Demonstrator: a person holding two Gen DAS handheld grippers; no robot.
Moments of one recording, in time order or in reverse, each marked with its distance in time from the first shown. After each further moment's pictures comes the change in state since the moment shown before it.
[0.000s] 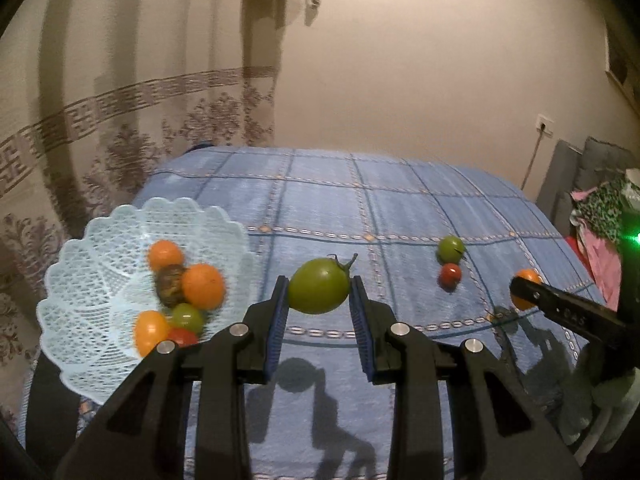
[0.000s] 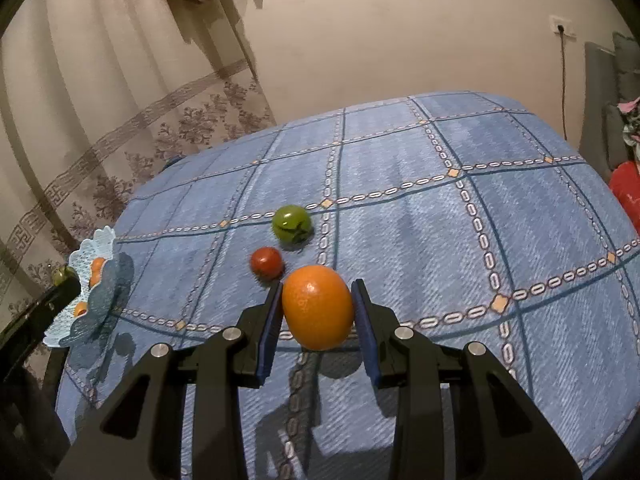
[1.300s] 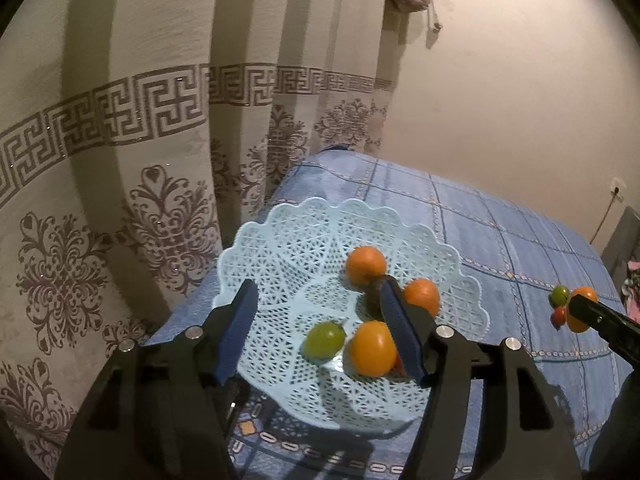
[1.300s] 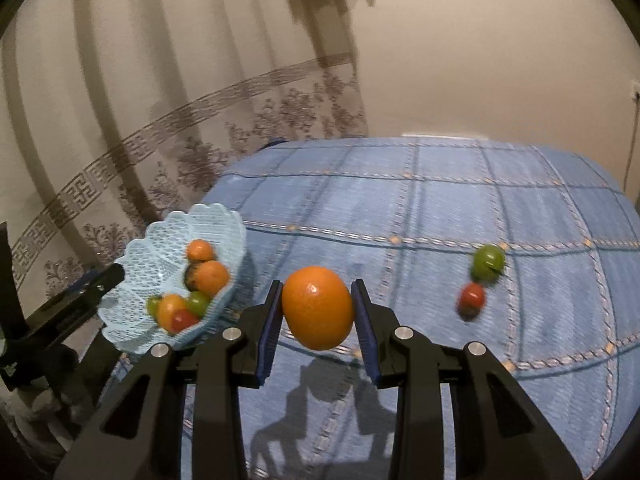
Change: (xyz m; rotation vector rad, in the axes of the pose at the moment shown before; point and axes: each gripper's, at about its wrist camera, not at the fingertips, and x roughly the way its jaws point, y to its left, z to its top) left arm -0.022 0.150 -0.007 -0.218 -0.022 0.235; right arm 0.006 0.164 0.009 -0.230 0.011 0.167
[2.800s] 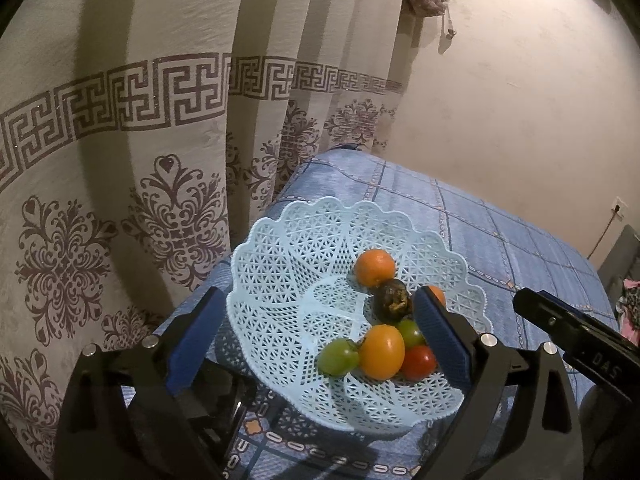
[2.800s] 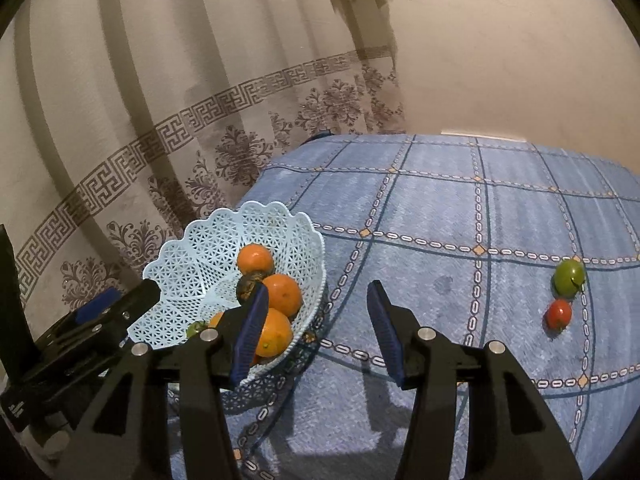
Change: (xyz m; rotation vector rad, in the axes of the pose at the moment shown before) left arm -0.001 0.007 0.002 -0.044 0.015 -0.016; right arm 0.036 0.055 0.009 -0.017 0.022 0.081
